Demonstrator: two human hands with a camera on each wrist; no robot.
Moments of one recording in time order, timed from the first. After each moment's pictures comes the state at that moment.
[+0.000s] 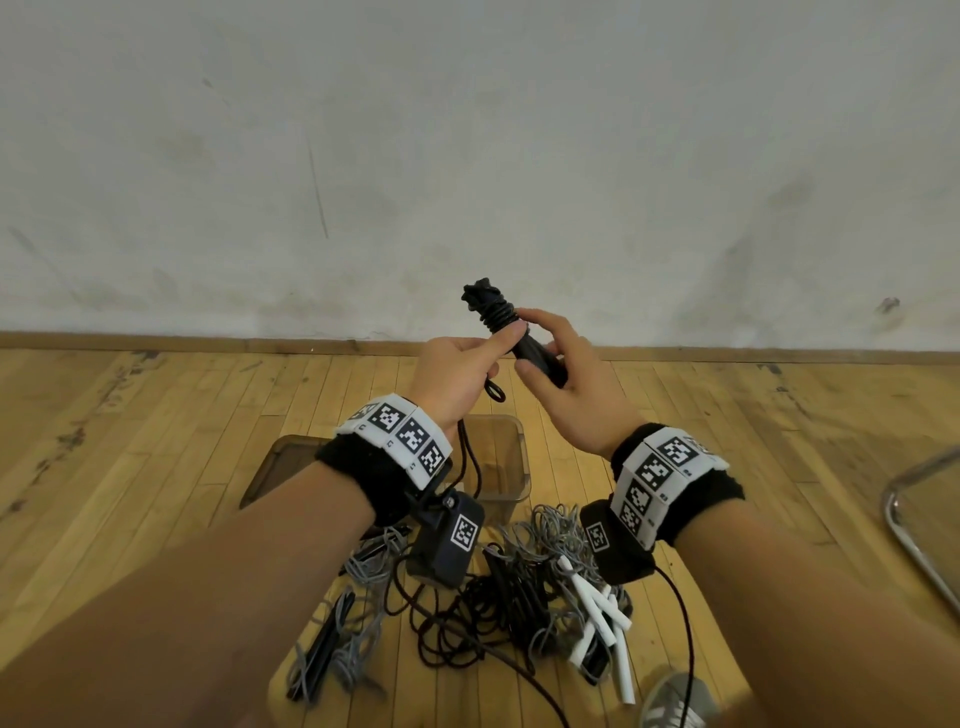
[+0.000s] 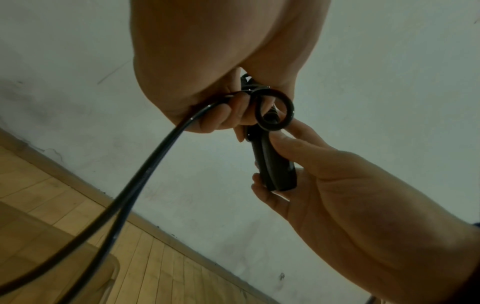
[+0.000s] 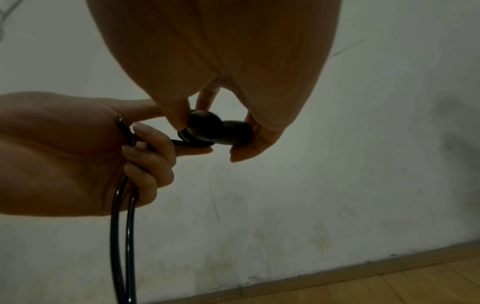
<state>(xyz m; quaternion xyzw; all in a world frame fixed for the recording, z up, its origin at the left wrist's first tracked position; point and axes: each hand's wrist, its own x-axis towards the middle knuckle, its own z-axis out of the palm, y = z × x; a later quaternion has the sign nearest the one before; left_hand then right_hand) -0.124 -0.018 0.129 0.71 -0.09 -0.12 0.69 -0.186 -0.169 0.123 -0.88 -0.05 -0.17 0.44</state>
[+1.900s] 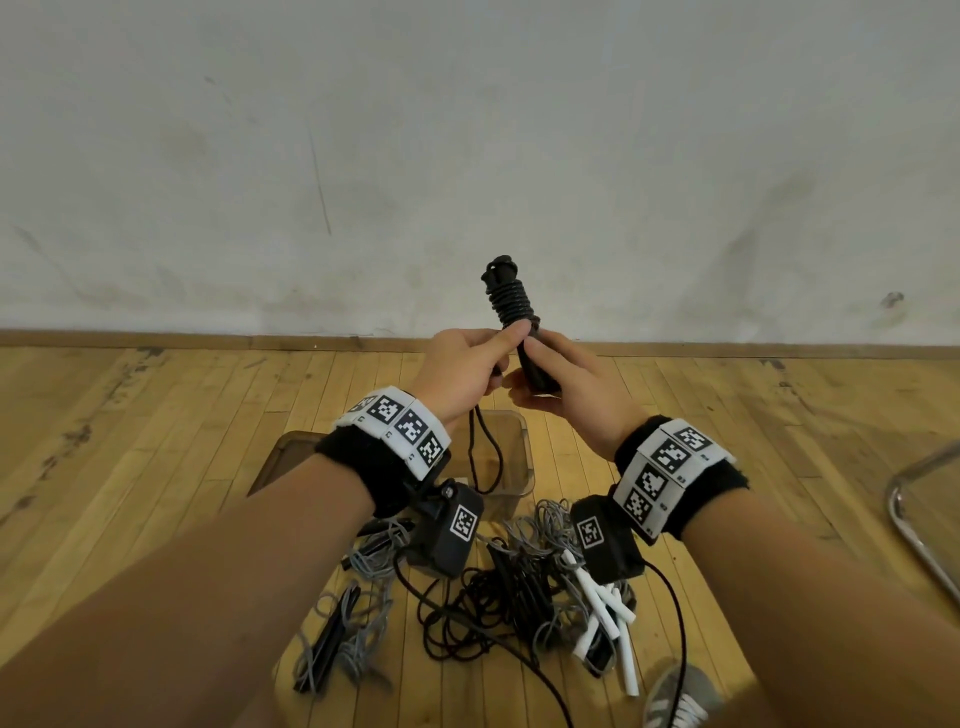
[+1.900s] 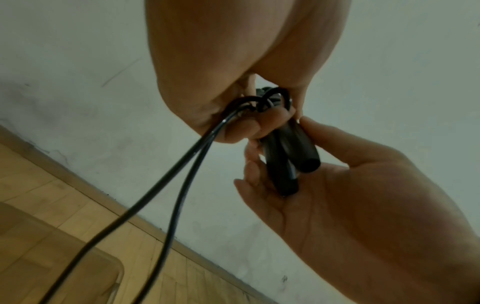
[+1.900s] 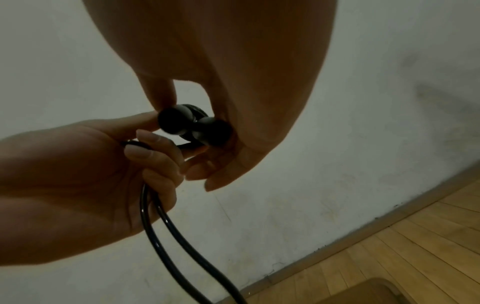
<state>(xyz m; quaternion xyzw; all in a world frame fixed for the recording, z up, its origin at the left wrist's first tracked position) -0.129 -0.013 0.136 0.69 -0.15 -0.15 0.69 -0.189 -0.156 0.131 -0.73 0.04 -0.04 0.68</state>
